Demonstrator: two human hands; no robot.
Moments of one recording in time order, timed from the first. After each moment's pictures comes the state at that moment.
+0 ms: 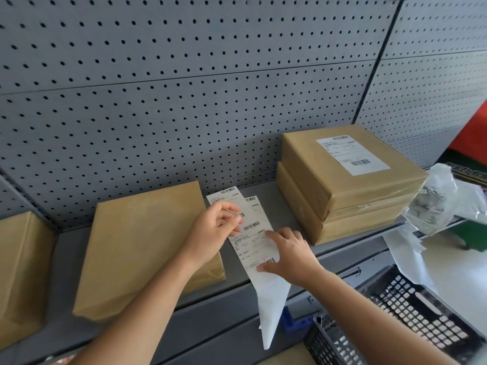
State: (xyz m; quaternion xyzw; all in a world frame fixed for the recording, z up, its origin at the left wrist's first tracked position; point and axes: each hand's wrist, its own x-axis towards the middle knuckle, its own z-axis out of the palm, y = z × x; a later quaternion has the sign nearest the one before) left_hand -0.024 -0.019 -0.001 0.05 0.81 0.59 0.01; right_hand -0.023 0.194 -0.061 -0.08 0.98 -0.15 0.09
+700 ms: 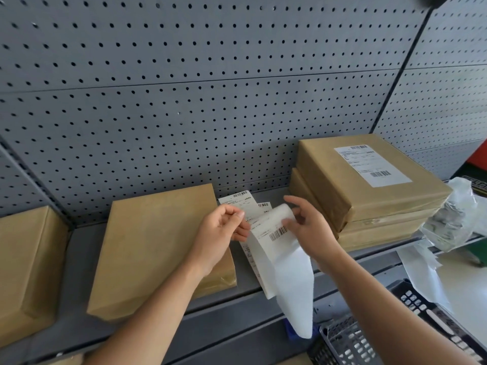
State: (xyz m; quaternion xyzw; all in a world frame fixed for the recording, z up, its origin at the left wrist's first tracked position) left_hand -0.028 -0.028 -0.005 0.00 0.72 0.69 -0.01; right_hand -0.050 0.187 -0.007 0.00 0.80 -0.60 0.01
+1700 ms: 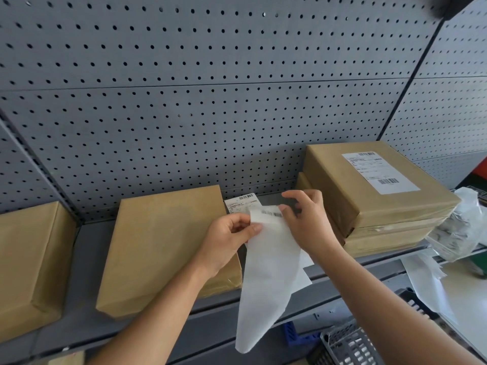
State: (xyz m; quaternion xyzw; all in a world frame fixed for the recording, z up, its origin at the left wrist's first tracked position) left_hand -0.024 -0.032 -0.007 0.04 0.70 0.71 0.03; right_hand -0.066 0.165 0.009 -0.03 0.90 -0.43 -0.09
